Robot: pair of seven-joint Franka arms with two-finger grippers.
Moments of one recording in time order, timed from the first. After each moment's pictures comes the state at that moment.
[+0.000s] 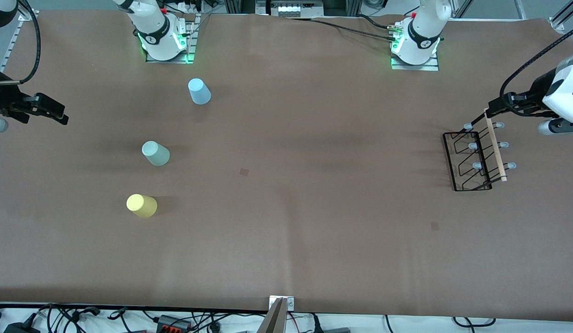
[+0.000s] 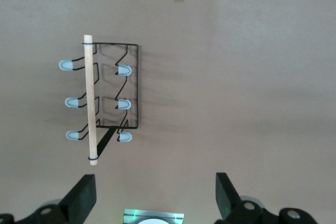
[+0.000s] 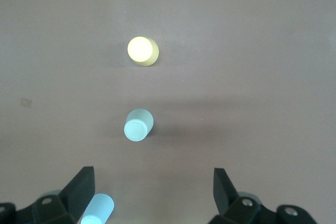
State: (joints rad) left arm 0.05 0.00 -0.02 -1.68 -0.03 1.52 -0.08; right arm -0.07 0.00 0.03 -1.67 -0.01 1.66 -0.02
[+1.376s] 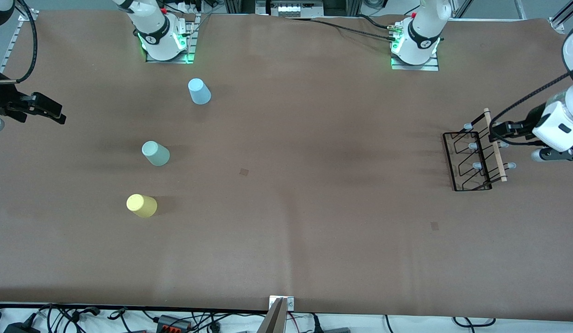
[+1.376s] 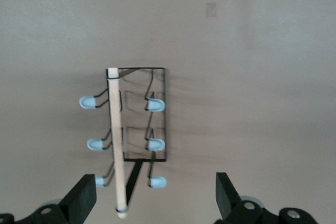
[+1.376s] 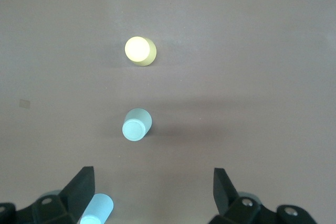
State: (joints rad) left arm 0.13 0.08 -0.01 -1.81 0.04 1.77 0.06; right arm -0.08 0.00 0.02 -1.67 -0.01 1.66 -0.02
